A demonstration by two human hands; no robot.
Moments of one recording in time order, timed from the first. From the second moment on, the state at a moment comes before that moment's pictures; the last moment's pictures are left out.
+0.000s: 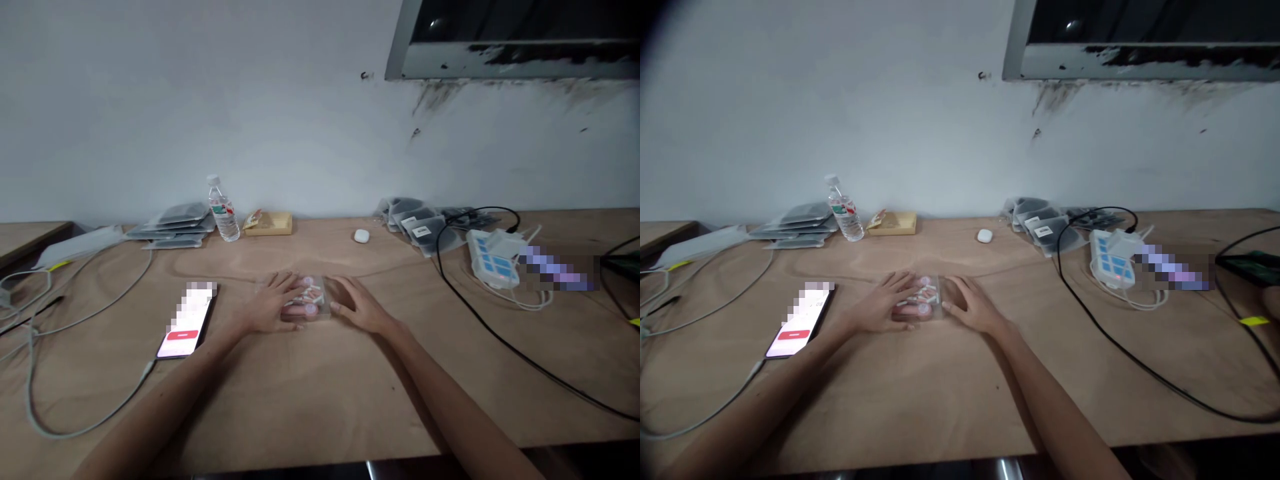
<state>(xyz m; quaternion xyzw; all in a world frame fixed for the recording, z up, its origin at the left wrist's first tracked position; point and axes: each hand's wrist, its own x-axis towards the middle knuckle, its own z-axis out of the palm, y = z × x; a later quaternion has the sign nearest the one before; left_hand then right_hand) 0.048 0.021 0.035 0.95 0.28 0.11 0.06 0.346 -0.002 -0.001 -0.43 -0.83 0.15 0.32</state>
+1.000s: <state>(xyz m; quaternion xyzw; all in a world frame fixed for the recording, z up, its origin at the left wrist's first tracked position) 0.042 0.021 0.034 0.94 0.31 0.12 0.07 0.337 0.003 -0.015 -0.46 -0.82 0.14 0.30</state>
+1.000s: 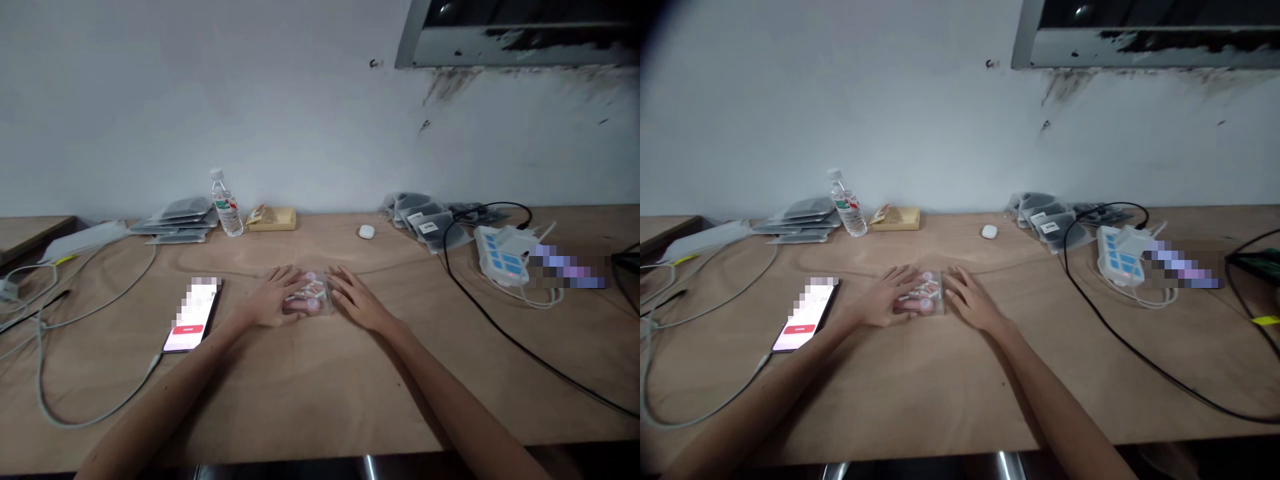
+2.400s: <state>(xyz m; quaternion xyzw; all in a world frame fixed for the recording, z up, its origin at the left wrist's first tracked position) 0.066 0.004 0.037 0.94 0.33 0.09 0.05 0.351 0.020 -0.028 -0.52 -0.72 0.19 0.43</state>
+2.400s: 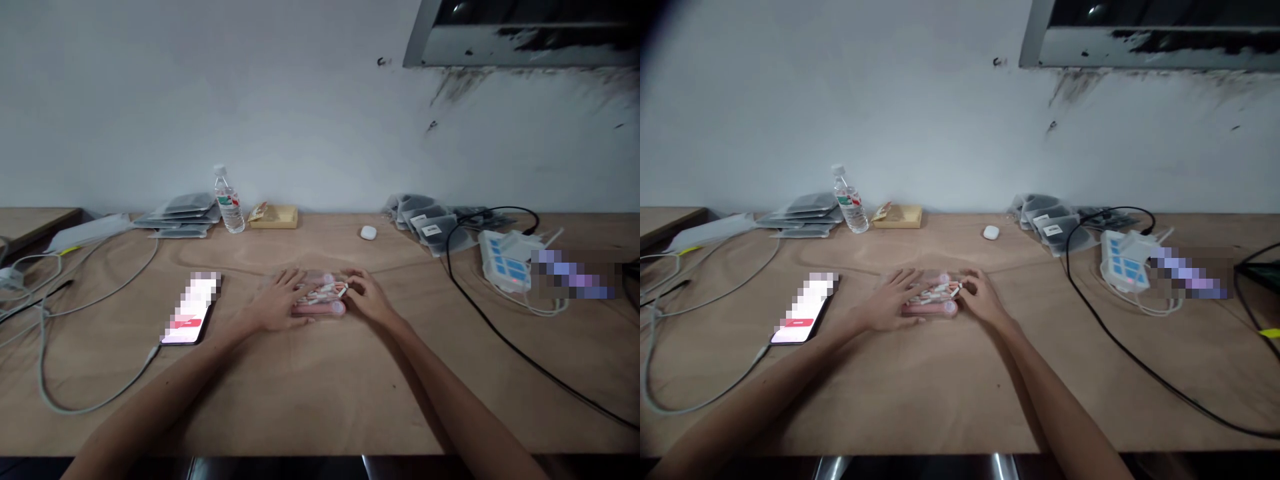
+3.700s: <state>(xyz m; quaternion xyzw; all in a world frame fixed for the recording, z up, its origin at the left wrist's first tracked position) 0.049 0.010 0.029 0.94 0.31 0.12 0.03 0.349 0.003 0.001 -0.43 -0.88 0.05 0.22</state>
